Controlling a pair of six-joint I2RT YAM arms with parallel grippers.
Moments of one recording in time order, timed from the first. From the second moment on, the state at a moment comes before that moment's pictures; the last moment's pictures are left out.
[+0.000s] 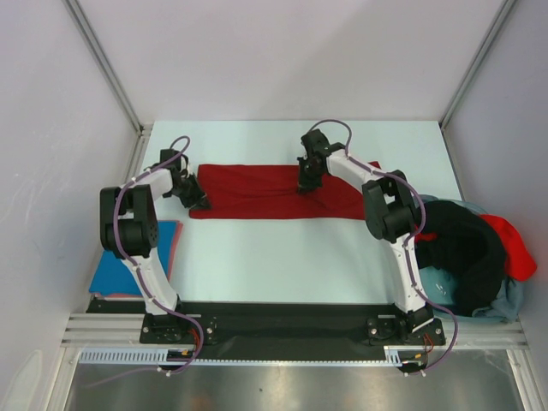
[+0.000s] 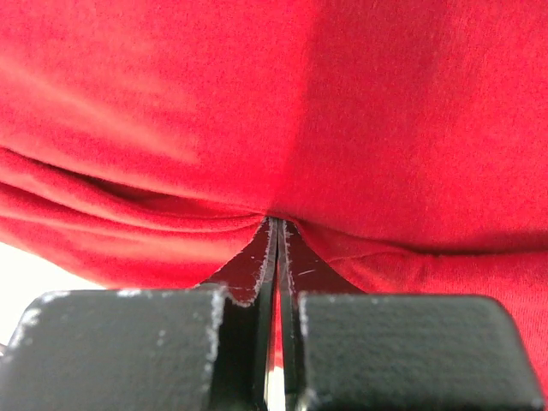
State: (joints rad) left arm 0.07 1.93 1.24 -0.51 0.32 -0.43; right arm 0.46 2.30 1.86 -0.63 -0.16 0.46
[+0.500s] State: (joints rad) left arm 0.10 1.88 1.22 -0.55 0.28 -0.40; right arm 0.44 2.29 1.88 -0.68 -0.24 0.47
